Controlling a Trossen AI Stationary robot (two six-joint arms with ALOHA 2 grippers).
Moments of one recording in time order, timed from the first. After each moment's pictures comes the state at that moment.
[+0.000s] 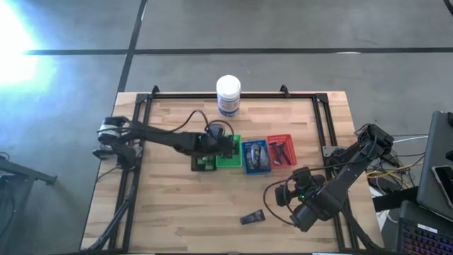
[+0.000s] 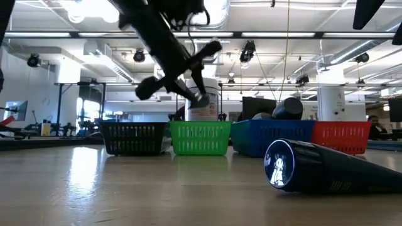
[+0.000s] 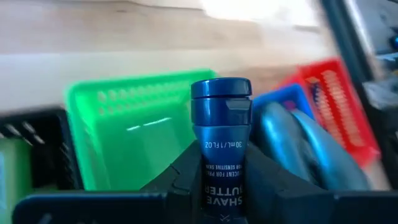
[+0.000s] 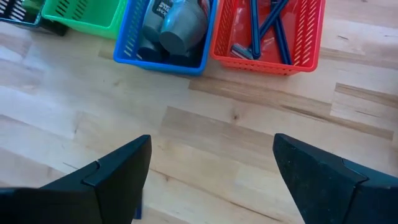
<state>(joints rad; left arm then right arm) -0.02 1.71 1.16 -0.27 -0.45 -1.29 0.78 1.62 1.38 -1.44 0.53 2.16</state>
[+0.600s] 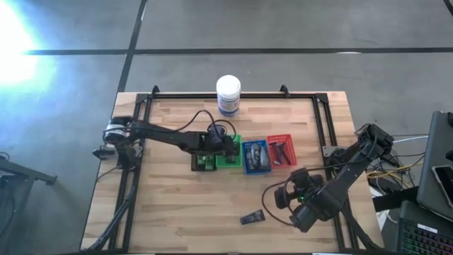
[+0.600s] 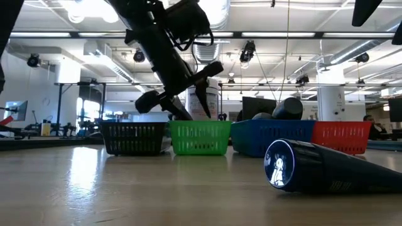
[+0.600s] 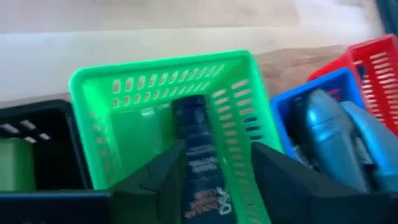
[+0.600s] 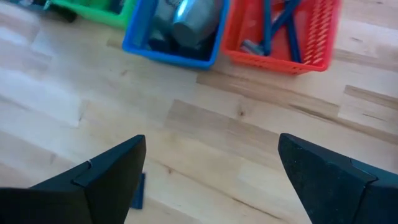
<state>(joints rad) 0.02 1.79 1.16 -0.28 -0.37 -1.28 0.78 1.62 1.38 -1.41 0.52 2.10</state>
